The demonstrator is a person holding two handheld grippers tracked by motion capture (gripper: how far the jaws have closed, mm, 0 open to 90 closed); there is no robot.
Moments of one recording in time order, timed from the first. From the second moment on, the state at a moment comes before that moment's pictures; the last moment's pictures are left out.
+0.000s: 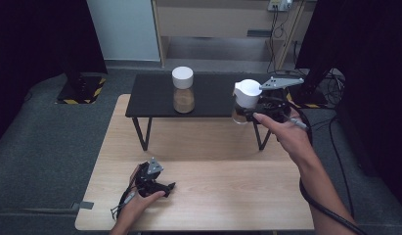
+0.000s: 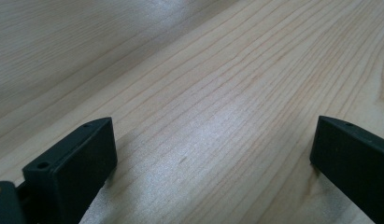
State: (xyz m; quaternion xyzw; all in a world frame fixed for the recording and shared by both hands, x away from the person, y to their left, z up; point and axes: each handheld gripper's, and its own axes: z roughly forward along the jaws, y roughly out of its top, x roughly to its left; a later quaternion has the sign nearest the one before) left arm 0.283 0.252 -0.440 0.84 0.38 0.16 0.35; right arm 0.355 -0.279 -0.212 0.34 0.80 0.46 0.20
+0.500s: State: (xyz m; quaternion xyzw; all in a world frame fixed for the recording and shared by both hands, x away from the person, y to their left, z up) left arm 0.283 0.252 -0.440 0.84 0.38 0.16 0.35; right arm 0.376 -0.271 -0.206 0.34 0.80 0.46 0.19
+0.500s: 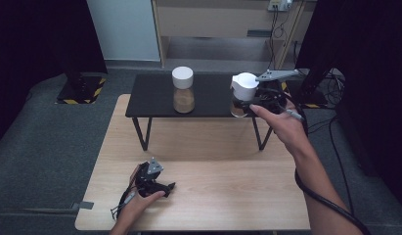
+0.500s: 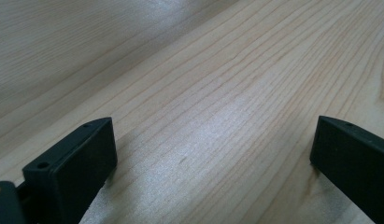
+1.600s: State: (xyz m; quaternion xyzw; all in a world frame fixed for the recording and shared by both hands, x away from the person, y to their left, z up) left arm 0.283 0.252 -0.440 0.84 0.38 0.16 0.35; right arm 0.410 -0.260 -0.211 0.35 0.80 0.45 0.19
